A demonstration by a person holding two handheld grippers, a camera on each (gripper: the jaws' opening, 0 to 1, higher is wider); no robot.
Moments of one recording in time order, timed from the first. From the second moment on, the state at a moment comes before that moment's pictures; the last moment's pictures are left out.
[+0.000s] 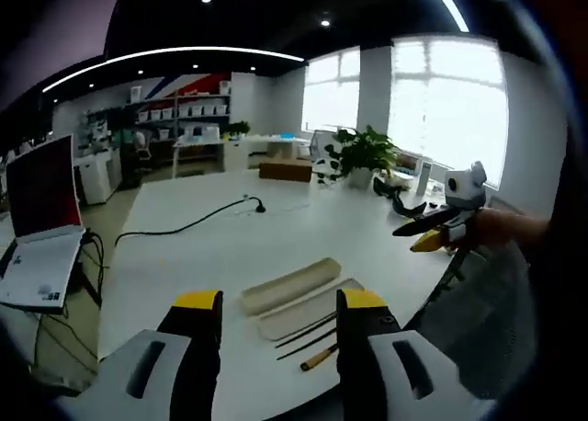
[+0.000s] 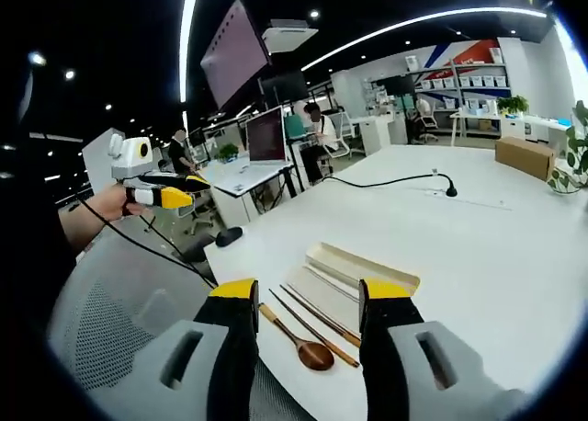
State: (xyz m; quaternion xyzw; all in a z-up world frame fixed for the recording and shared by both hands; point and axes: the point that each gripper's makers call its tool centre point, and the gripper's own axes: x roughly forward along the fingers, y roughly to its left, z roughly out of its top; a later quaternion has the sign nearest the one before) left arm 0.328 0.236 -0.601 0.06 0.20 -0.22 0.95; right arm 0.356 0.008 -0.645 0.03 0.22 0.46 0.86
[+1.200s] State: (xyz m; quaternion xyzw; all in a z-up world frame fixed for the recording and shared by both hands) left arm 0.334 0.256 -0.608 0.11 0.18 -0.17 0.96; right arm 0.363 0.036 -0.705 -0.15 0.29 0.53 0.78
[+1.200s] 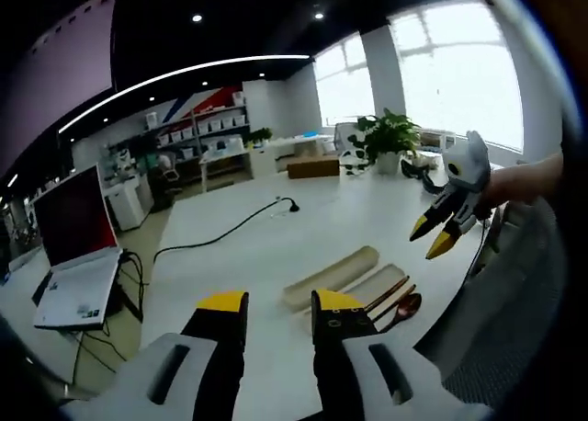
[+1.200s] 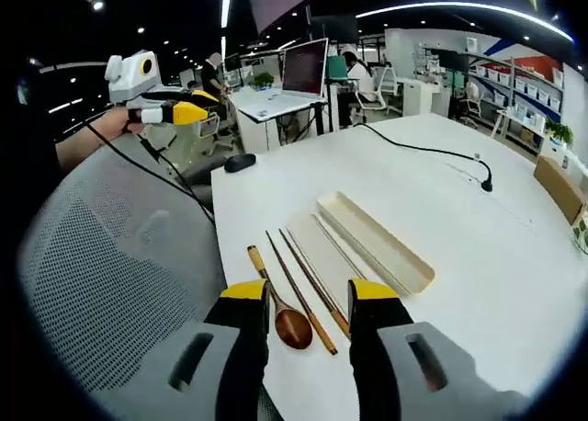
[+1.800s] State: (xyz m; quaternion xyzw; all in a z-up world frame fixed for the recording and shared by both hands) left arm 0.333 0.258 -0.608 0.12 0.19 -0.17 0.96; right arm 0.352 0.076 -0.749 -0.24 0.33 0.60 0.69
